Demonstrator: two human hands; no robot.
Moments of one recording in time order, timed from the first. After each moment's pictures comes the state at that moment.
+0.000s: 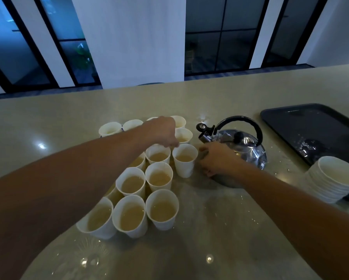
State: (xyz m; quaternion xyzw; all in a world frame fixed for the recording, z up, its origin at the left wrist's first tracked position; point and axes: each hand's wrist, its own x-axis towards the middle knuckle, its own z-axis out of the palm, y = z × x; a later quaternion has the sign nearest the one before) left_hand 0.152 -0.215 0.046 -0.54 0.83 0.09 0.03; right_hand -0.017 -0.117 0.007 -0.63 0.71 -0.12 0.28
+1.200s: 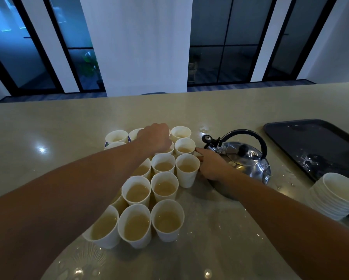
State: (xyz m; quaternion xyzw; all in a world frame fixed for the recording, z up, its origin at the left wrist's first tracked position) left_hand 0.177 -0.220 0.043 -0.61 0.79 0.05 -0.07; right_hand 0.003 -0.145 -0.001 -0.69 0.66 -0.16 0.25
